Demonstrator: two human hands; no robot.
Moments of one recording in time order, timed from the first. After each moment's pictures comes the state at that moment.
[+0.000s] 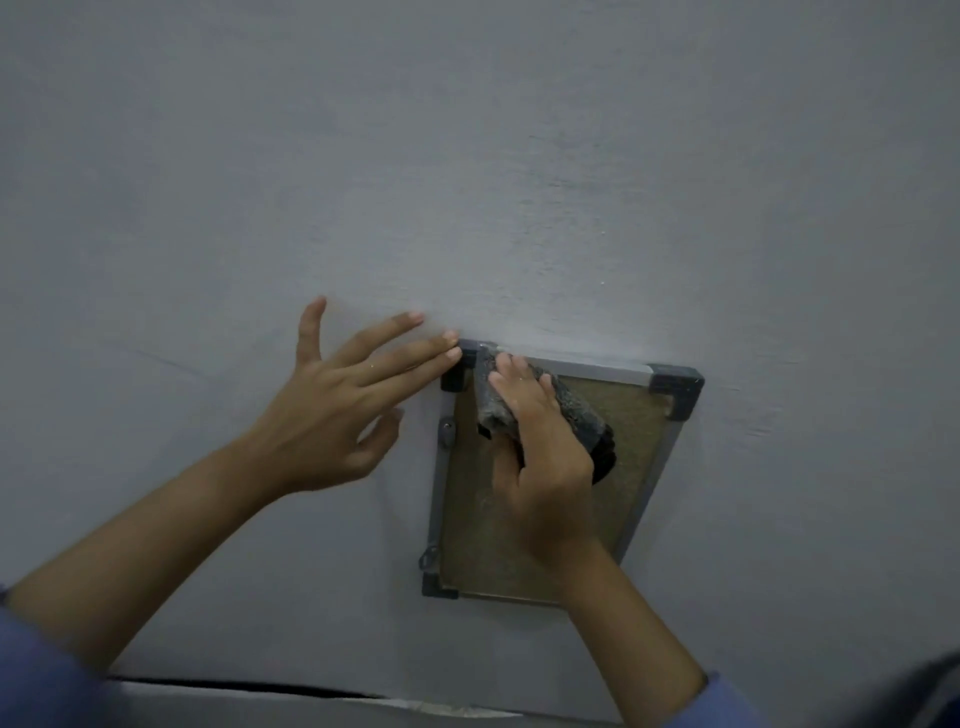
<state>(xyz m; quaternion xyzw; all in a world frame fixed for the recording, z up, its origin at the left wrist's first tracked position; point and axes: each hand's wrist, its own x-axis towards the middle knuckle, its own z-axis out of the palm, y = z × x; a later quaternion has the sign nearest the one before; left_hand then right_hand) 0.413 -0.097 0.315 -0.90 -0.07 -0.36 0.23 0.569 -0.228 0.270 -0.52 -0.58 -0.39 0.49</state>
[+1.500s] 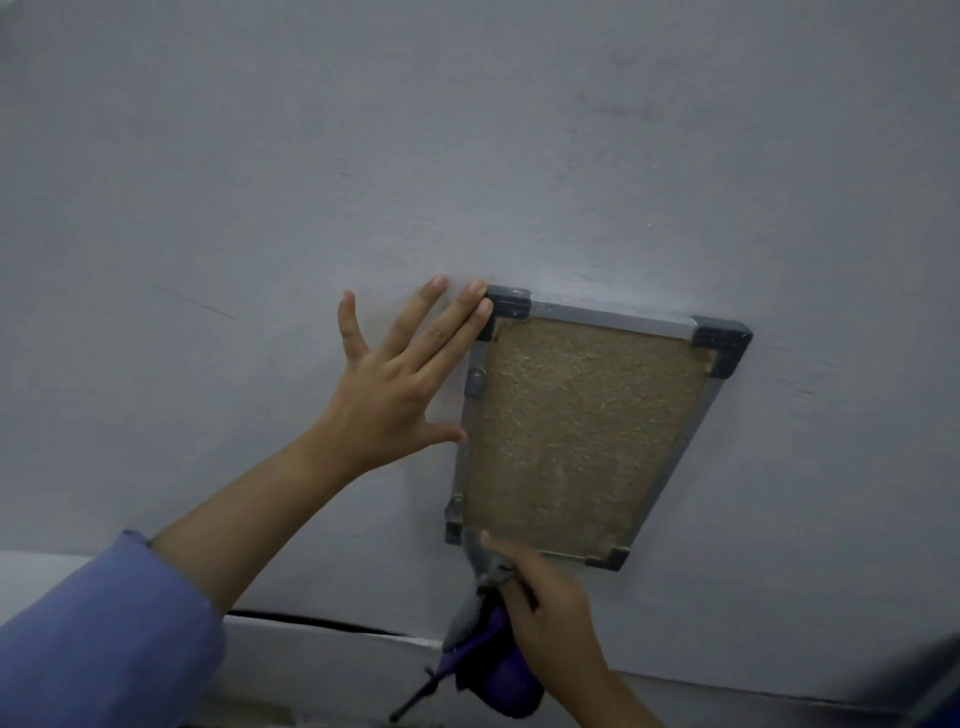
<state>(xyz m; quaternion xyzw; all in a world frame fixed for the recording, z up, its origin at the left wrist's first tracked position) 0.435 -0.102 0.270 -0.87 -0.20 -0.34 0.29 0.550 -0.293 0.136 -0.64 -0.59 0.02 0.49</state>
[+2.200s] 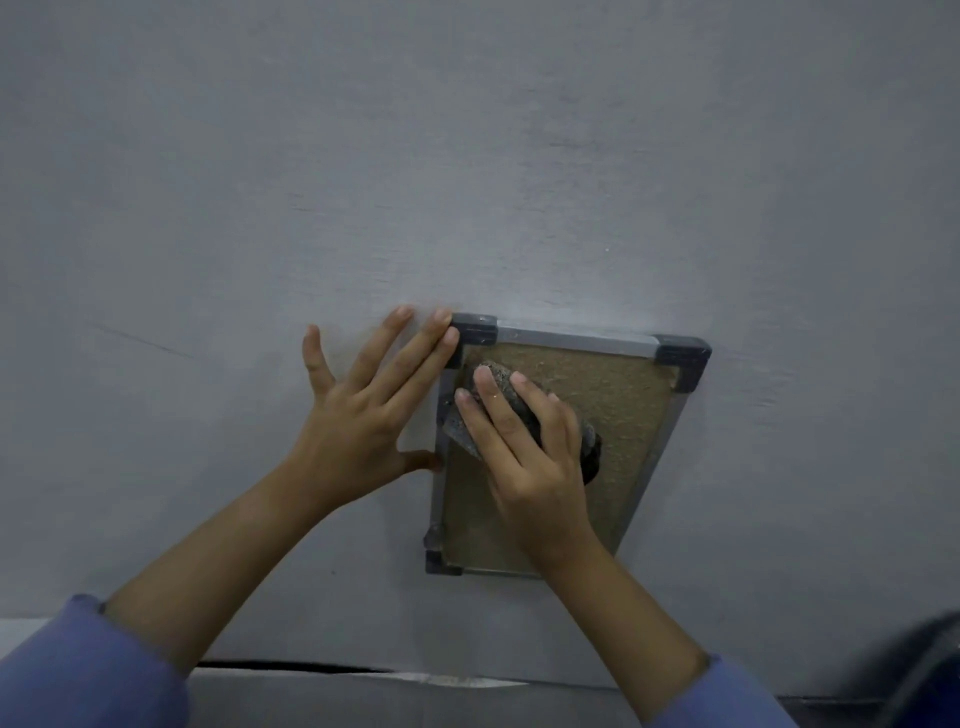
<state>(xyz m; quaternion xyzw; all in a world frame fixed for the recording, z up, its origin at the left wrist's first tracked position) 0.435 -0.103 0.271 -0.88 -0.19 -0.35 0.27 0.577 -0.231 0.238 -0.59 -0.57 -0.48 0.29</state>
